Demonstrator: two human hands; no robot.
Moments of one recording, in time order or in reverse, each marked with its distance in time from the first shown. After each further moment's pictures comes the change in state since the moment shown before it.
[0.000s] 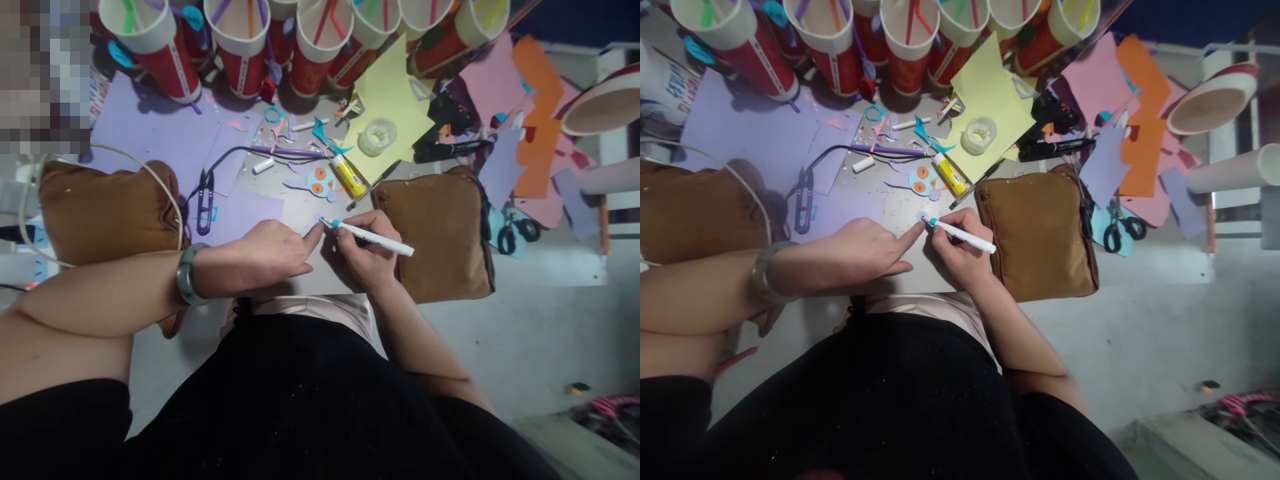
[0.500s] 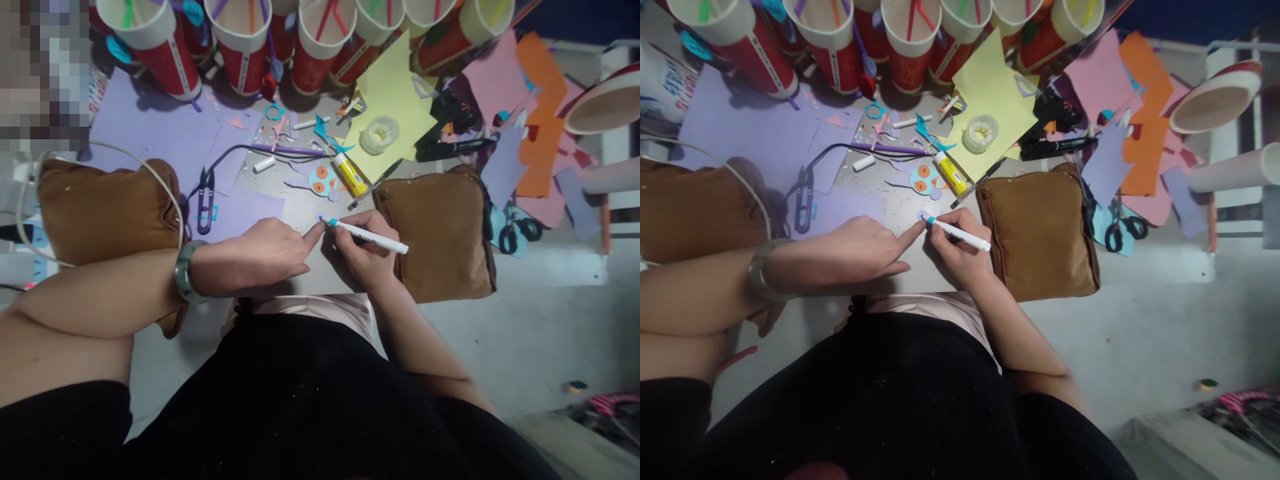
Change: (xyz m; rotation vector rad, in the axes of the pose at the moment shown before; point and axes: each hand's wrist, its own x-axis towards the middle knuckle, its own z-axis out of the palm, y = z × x) left_hand 0.001 -0.004 0.002 -0.012 -0.008 -0.001; right_hand 0.001 0.000 0.002 -0.034 -0.040 -0.011
